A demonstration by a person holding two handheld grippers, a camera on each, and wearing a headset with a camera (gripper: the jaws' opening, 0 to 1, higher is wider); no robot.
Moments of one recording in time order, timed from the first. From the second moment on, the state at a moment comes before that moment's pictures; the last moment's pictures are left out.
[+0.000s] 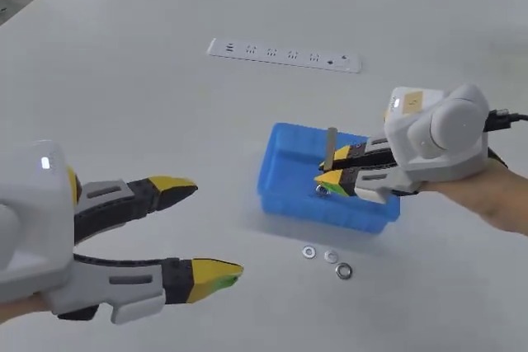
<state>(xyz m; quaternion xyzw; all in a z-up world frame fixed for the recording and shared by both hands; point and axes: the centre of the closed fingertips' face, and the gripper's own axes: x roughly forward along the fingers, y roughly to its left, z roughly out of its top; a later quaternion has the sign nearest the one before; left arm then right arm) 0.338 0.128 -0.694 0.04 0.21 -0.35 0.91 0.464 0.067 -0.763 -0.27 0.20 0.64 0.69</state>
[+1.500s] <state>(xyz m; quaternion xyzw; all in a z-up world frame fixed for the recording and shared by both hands) 0.435 0.042 -0.651 0.14 0.16 -0.52 0.83 0.437 0.070 -0.729 -0.30 0.16 0.67 0.66</state>
